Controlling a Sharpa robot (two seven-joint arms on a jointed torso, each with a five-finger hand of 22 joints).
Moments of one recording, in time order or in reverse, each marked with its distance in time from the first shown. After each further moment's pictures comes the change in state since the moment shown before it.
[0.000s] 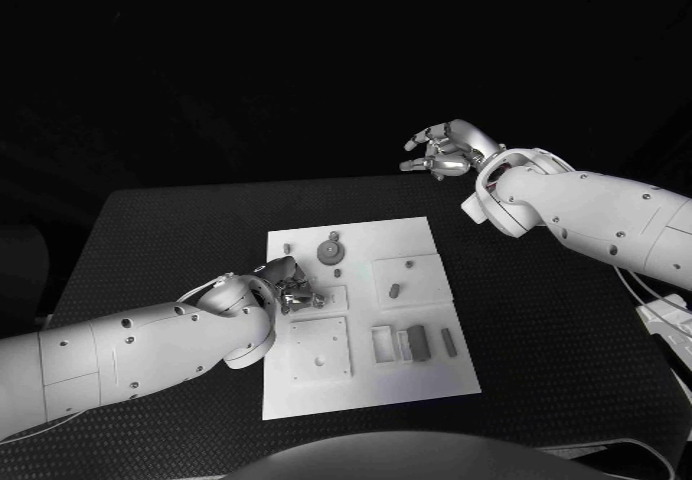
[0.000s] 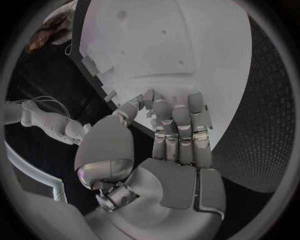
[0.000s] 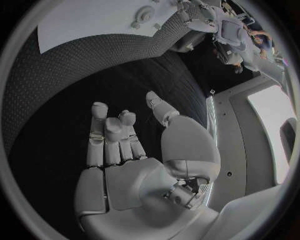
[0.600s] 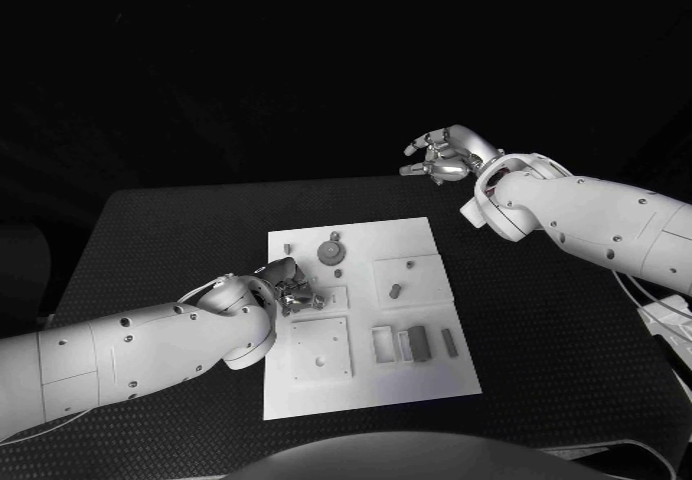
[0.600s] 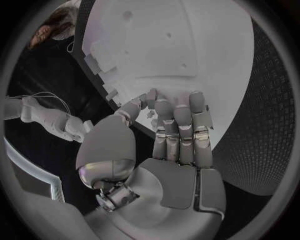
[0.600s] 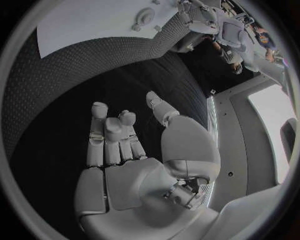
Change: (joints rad) left arm 0.001 -0.006 0.001 0.009 0.034 -0.002 0.004; left_hand 0.063 0.061 0.010 -0.059 0.064 -0.006 0.005 -0.007 -0.002 -0.007 0.011 0.000 0.000 -0.008 -0.002 0.004 0.000 0.000 -0.004 0.000 0.000 0.000; right arm -0.014 0.008 0.000 -0.009 0.000 0.001 0.000; right_hand 0.000 0.000 -0.003 0.003 0.000 0.000 0.000 -0.004 -0.001 0.000 0.000 0.000 -0.001 0.000 0.000 0.000 -0.001 -0.001 0.000 0.000 0.000 0.000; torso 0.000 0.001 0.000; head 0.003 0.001
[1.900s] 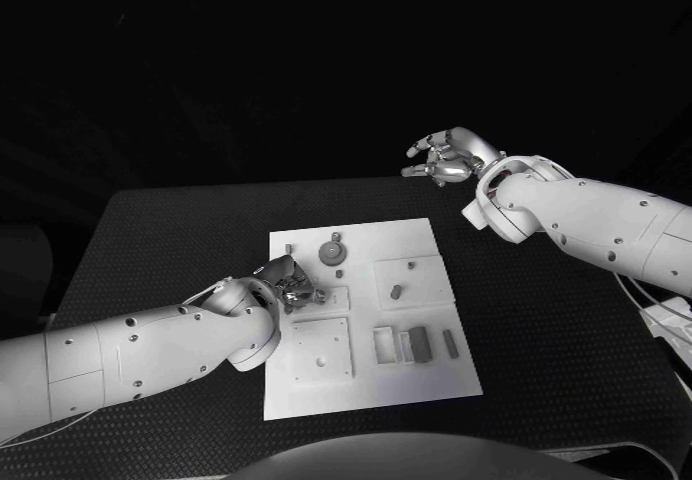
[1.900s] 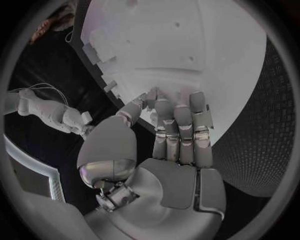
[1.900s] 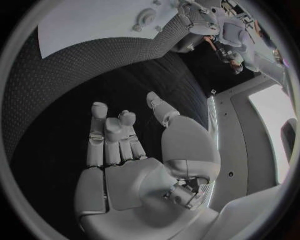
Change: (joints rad) left arm -0.005 0.009 -0.004 -0.004 0.035 -0.101 -0.004; left_hand -0.003 0.030 -0.013 -0.032 -0.118 -0.001 0.002 -0.006 -0.016 0.008 0.000 0.000 -0.011 0.004 0.004 0.000 -0.007 -0.001 -0.004 0.002 0.016 -0.002; right arm -0.001 0.001 0.000 -0.006 0.001 0.000 0.001; right_hand -0.009 0.001 0.000 0.006 0.000 -0.002 0.002 0.000 -0.001 -0.003 0.003 0.000 -0.001 0.000 0.000 0.000 0.000 0.001 0.000 0.000 0.000 0.000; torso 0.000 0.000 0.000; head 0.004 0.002
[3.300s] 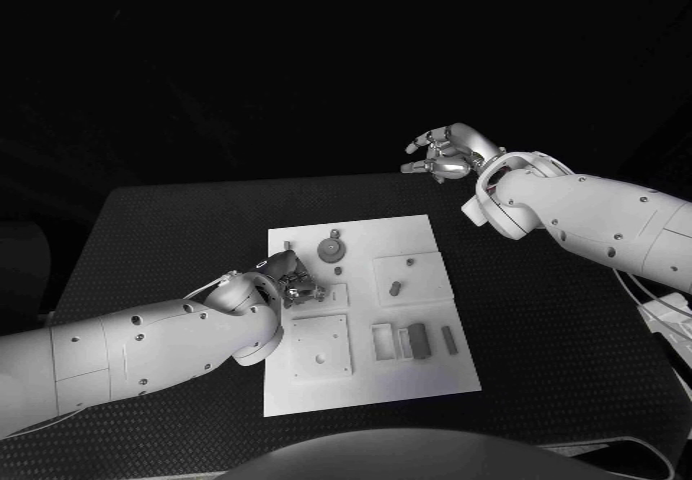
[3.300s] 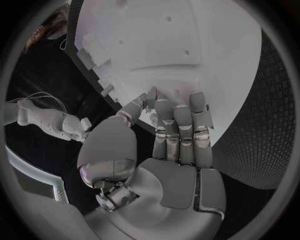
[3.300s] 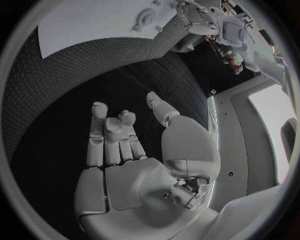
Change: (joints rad) left arm 0.002 0.019 0.002 -0.013 -0.083 0.031 -0.047; left_hand -0.001 0.009 0.003 -0.003 -0.018 0.010 -0.010 0.006 -0.014 0.004 0.000 0.004 0.001 0.004 0.003 0.004 -0.001 0.000 0.002 0.002 0.000 0.002; right arm 0.000 -0.002 0.000 0.003 0.001 0.000 0.000; right_hand 0.000 0.000 0.000 0.000 0.000 -0.002 0.002 0.000 -0.001 -0.001 0.001 0.000 -0.002 0.000 0.000 0.000 -0.001 0.003 -0.001 0.001 0.000 0.001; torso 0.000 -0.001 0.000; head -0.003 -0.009
